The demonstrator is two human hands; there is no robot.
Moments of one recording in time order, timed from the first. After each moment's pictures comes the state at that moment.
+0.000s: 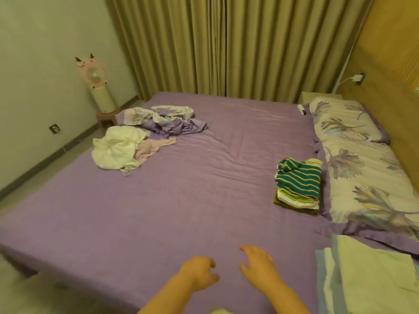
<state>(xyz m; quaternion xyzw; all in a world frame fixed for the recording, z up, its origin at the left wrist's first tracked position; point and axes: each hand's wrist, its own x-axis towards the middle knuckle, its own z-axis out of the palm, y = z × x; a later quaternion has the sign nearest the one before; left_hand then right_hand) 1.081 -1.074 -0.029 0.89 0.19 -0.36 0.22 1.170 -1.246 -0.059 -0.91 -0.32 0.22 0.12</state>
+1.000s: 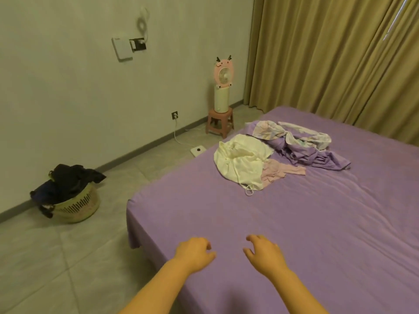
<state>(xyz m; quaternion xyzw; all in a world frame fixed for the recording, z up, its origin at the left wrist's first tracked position) 0.880 -0.597 0.010 0.86 0.41 -0.18 0.24 1.062 -0.711 -0.027 -0.84 -0.51 0.21 0.04</state>
